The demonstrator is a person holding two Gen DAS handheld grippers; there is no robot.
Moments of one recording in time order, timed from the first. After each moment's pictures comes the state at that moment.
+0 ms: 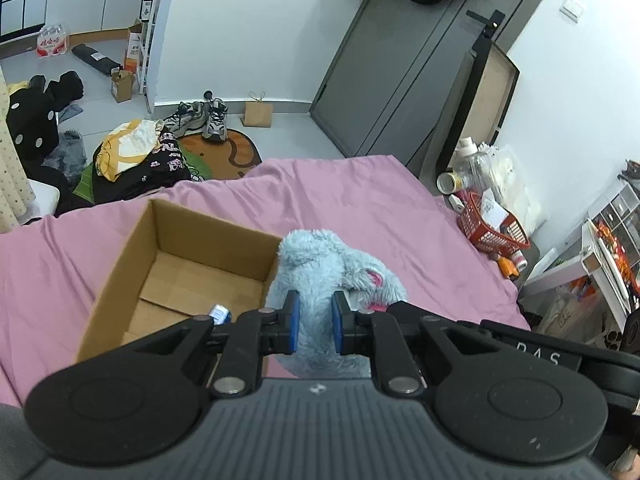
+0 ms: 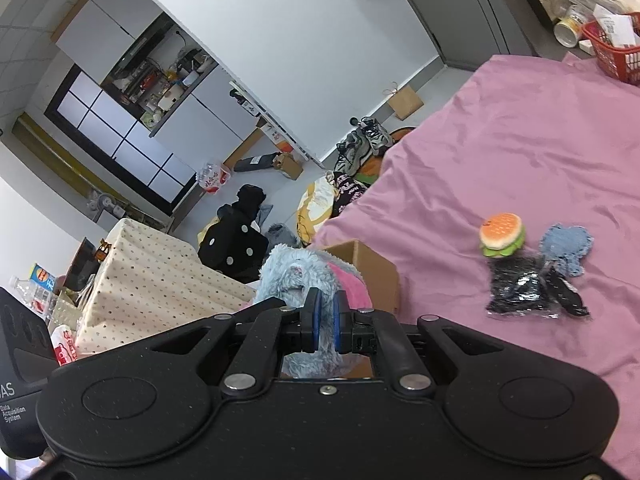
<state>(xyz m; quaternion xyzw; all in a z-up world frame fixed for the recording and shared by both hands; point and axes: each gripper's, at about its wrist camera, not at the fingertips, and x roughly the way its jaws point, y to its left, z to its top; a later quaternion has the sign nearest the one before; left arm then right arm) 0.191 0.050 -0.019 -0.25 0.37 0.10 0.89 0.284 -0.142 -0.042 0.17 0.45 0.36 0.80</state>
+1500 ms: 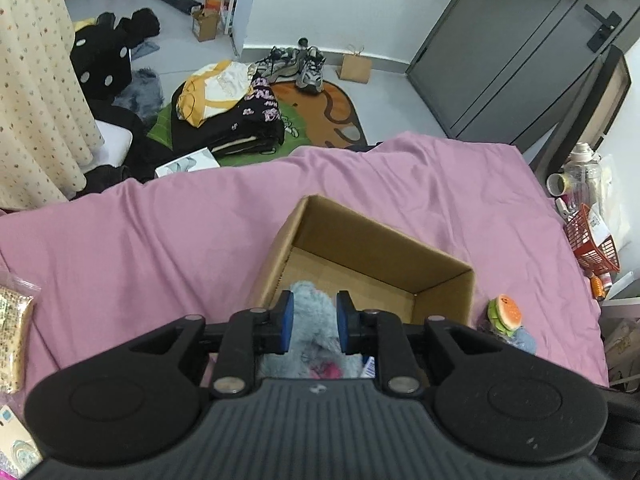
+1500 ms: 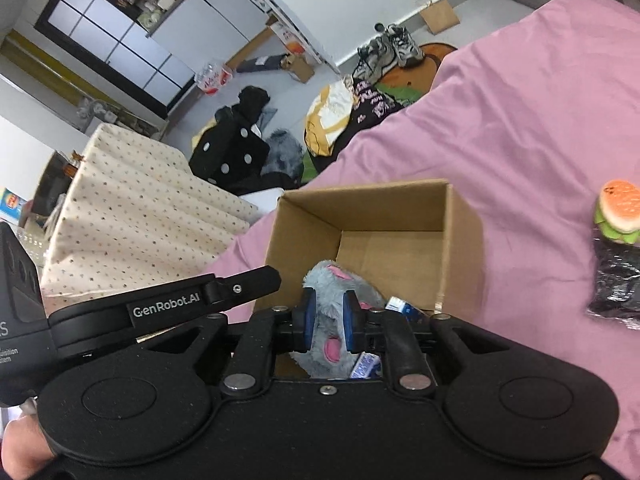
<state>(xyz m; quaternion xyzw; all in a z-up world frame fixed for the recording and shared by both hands) 0.208 0.164 -0.073 -0.28 0.45 0.19 0.82 0.297 -0.029 -0.088 0.08 0.54 0.40 0.73</state>
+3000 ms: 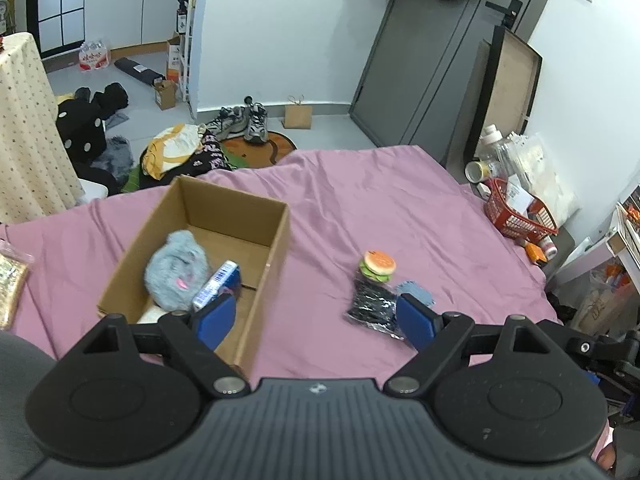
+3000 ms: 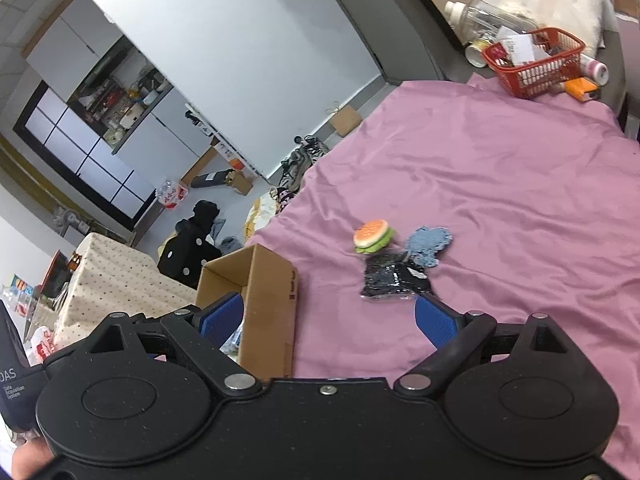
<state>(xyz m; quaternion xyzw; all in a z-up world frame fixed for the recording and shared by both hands) 0.165 -0.030 -0.002 -0.21 0.38 0.18 0.88 0.272 -0.280 -0.031 0.17 0.45 0.30 0.83</state>
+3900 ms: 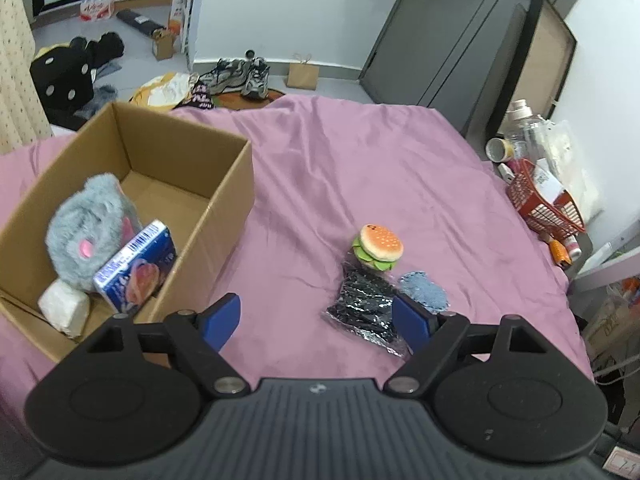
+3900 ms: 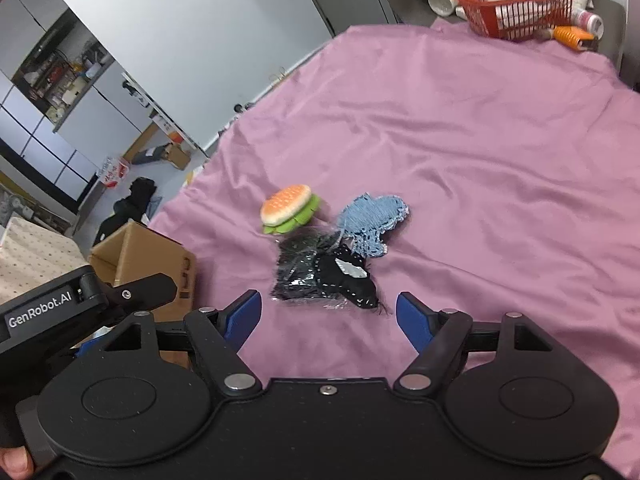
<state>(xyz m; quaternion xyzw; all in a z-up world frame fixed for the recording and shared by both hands) 0.246 -0.035 -0.100 -0.26 0.41 0.19 0.85 0.335 -0.238 -0.155 0.12 0.49 0.24 0.83</state>
